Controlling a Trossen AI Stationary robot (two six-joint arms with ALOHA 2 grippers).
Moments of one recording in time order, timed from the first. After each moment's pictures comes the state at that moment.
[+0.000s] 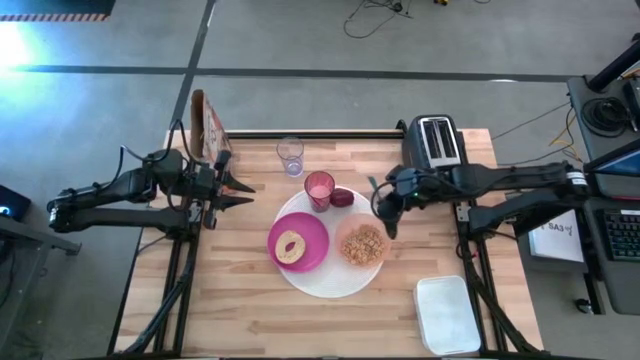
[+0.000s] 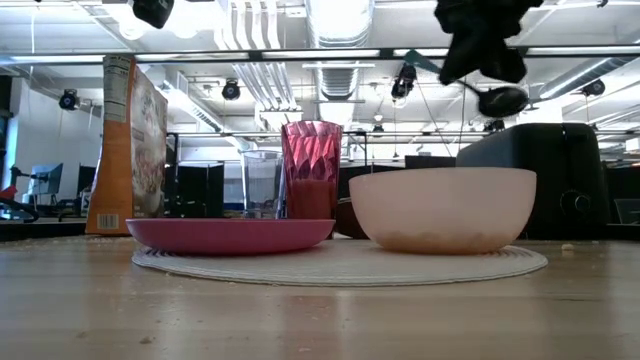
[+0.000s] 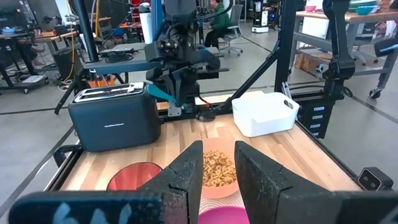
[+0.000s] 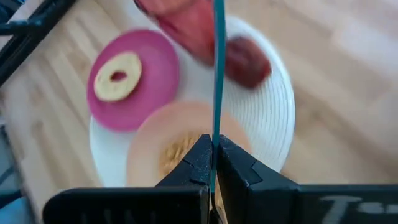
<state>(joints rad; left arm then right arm) 0.17 0.59 0.74 -0.28 0.27 0.12 0.00 1.16 1.06 -0.75 0.12 0.76</state>
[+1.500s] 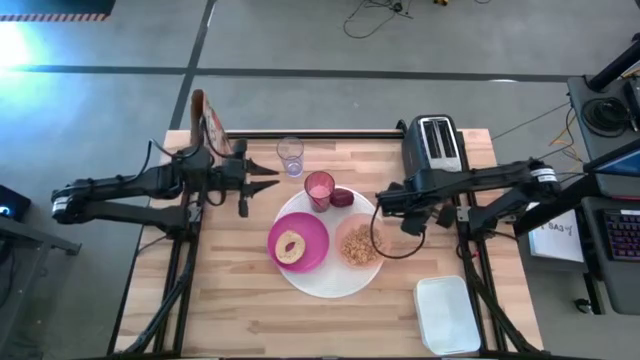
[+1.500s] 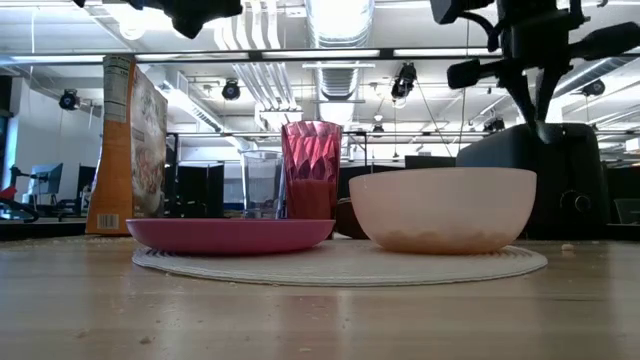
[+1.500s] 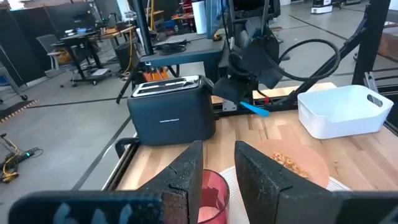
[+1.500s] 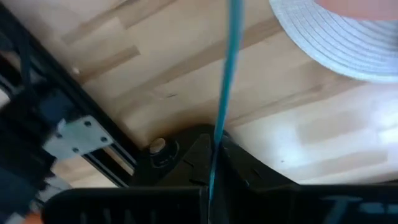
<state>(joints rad) 0.17 0.83 0.77 -0.08 0.04 0.18 0.03 1.46 1.24 -1.49 0.18 -1.08</state>
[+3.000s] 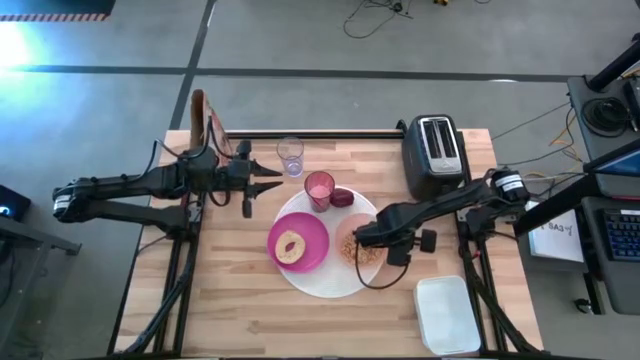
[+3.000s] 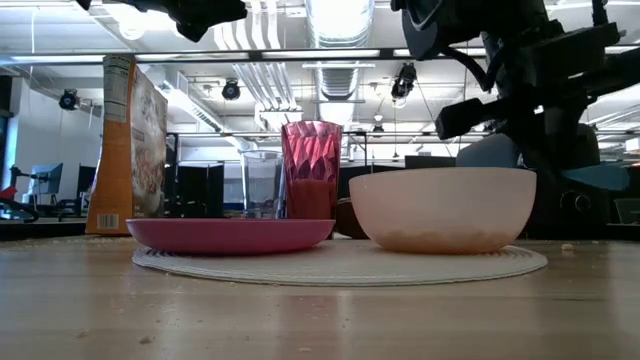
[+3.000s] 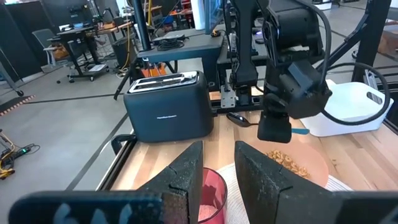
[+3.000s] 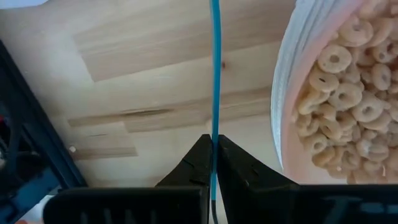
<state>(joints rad) 0.17 0.86 0.77 -0.06 0.04 0.17 0.19 1.73 1.23 -1.29 -0.06 -1.15</state>
